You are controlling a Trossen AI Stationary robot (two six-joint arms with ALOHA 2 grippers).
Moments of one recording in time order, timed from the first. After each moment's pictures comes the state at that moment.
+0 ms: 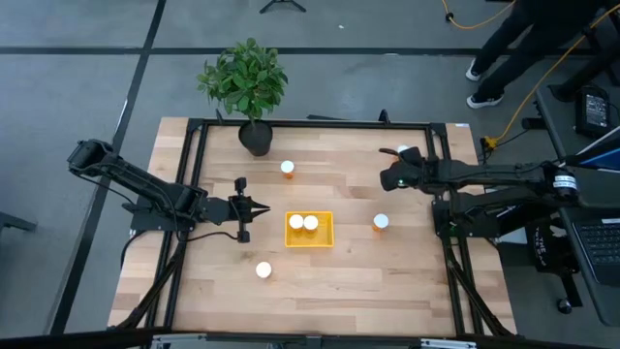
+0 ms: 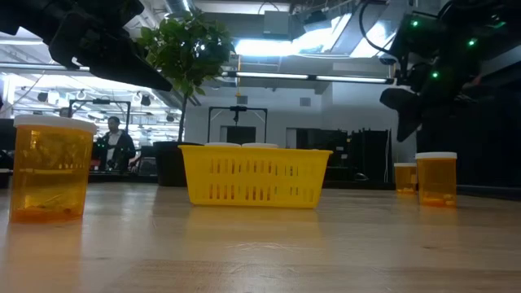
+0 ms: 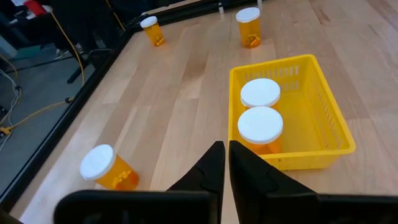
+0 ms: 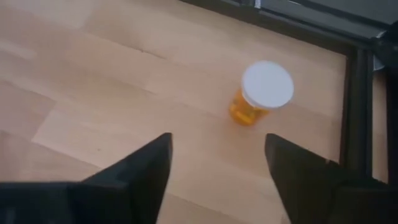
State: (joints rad) left arm -0.33 0.96 0.41 0.05 -0.54 0.00; right arm -0.21 1.04 0.62 -0.76 0.66 0.89
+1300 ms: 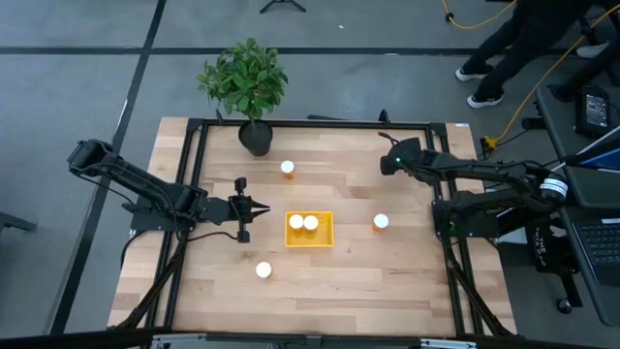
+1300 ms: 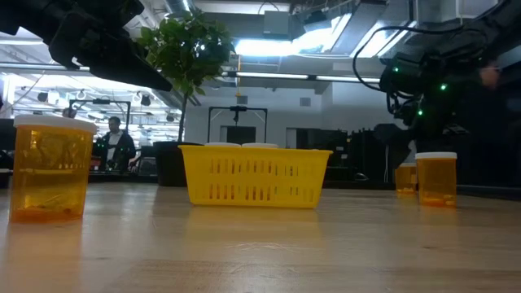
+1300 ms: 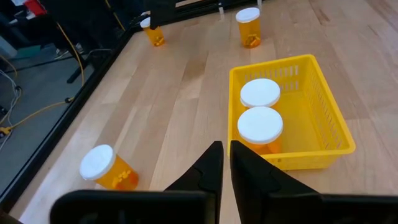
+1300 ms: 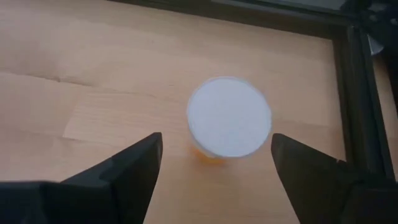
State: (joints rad) left arm -0.33 0.96 0.41 0.05 -0.54 0.00; right arm -0.55 1.17 0.47 -0.35 0.57 0.70
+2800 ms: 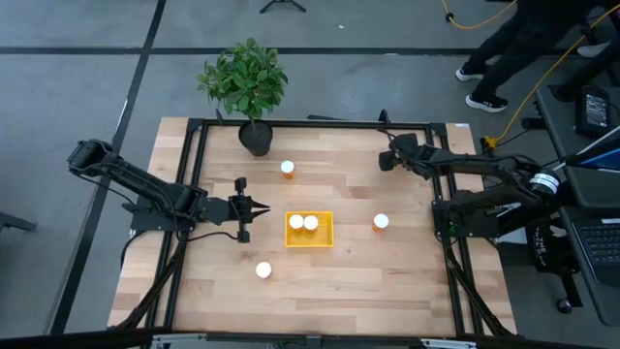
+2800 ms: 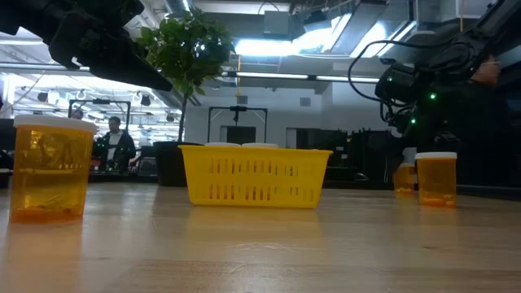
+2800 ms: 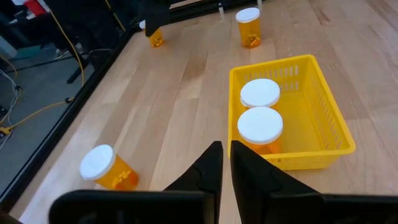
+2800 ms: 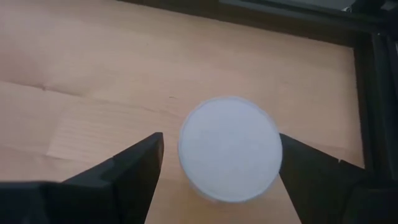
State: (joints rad) left arm -0.33 0.96 0.41 0.05 -0.54 0.00; right arm -0.66 1.26 0.47 -0.21 0.49 0.57
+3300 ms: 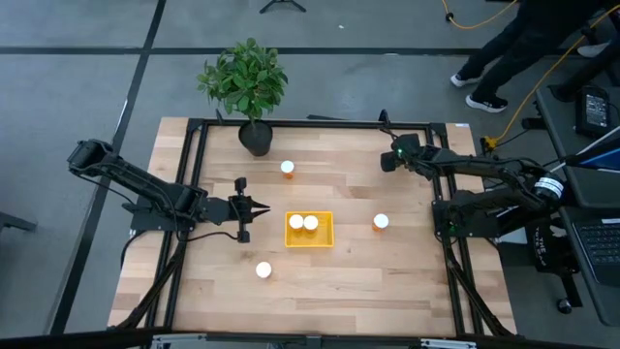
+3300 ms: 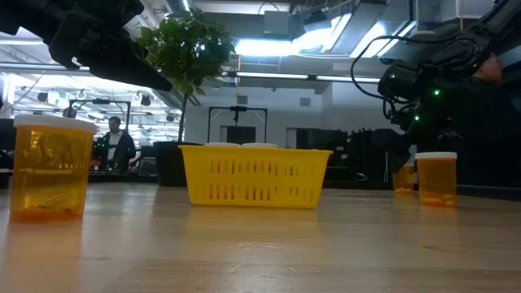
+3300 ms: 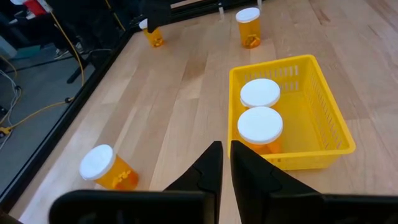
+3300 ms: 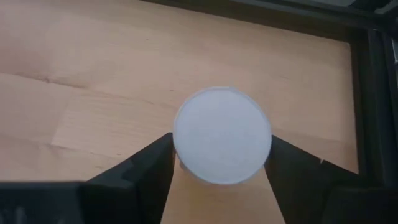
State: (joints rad) left arm -0.33 0.96 0.41 0.05 -0.54 0.00; right arm -0.66 1.22 0.47 -0.27 0.48 0.57
